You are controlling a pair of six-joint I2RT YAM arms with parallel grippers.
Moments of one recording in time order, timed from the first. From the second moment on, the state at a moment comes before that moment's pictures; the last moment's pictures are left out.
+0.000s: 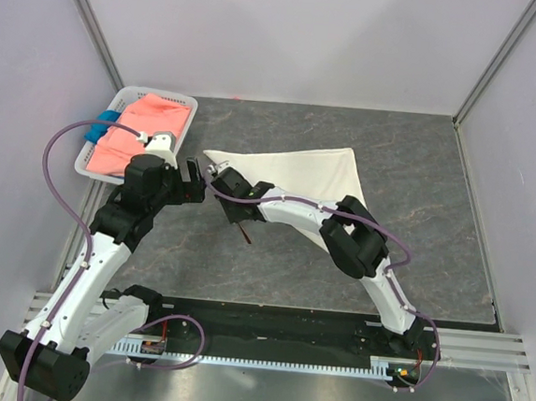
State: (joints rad) left arm -0.27 0.86 0.86 -0.50 -0.10 -0.28; right arm 0.98 2.28 1.78 -0.46 0.23 0.32
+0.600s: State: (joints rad) left arm -0.27 0.87 0.86 -0.50 -0.07 -0.28; right arm 0.89 1.85 1.36 -0.41 0.17 0.06
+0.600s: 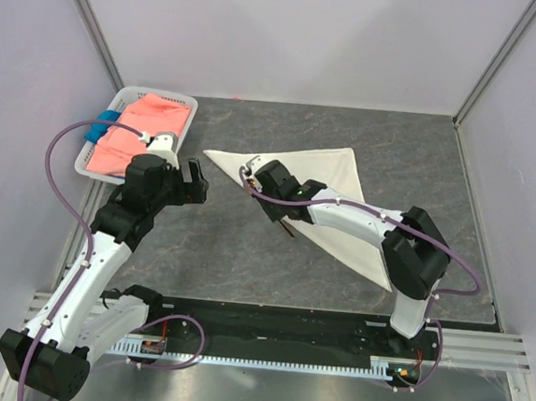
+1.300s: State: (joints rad) left arm -0.27 0.87 0.84 -0.50 -0.07 -0.28; right arm 0.66 1.82 1.28 -0.40 0.07 -0.21
